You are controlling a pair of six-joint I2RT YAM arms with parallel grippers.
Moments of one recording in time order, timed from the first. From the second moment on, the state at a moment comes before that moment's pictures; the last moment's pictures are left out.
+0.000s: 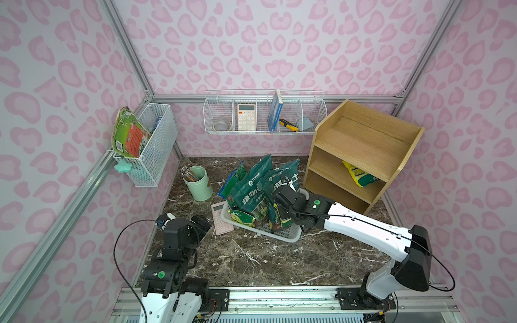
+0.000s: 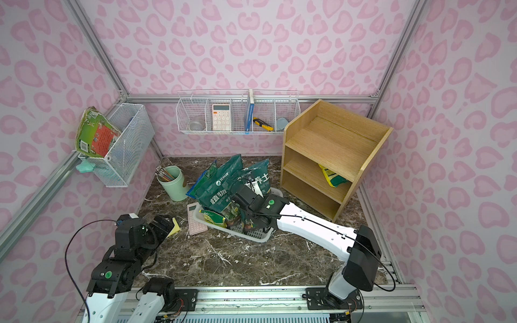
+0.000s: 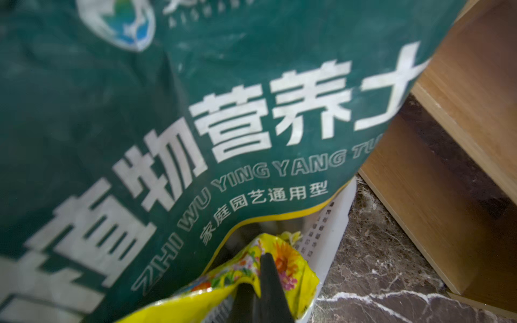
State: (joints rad) left arm -0.06 0.49 0.76 -0.91 -0.14 -0.92; right arm 1.09 1.58 1.40 -0.79 0.57 0.54
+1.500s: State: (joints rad) left arm -0.06 0.47 0.77 -0.92 -0.15 -0.92; right arm 1.16 1.60 1.10 -0.33 0.41 0.81
